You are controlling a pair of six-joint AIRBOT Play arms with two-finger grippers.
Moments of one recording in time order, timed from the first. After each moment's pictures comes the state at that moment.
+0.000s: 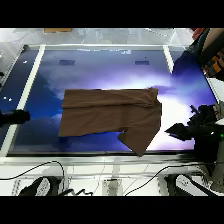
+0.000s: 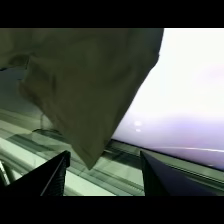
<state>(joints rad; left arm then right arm) 0.52 -0.86 0.87 1.15 -1.12 -1.01 -0.61 -1.17 0.64 -0.84 1.43 0.95</state>
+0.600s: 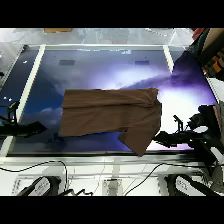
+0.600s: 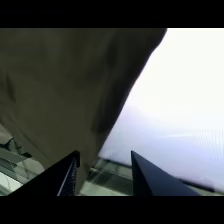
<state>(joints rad) 0.57 -1.07 0.75 1.12 -1.15 -1.01 -0.36 -1.19 0.45 -0.82 1.10 1.04</state>
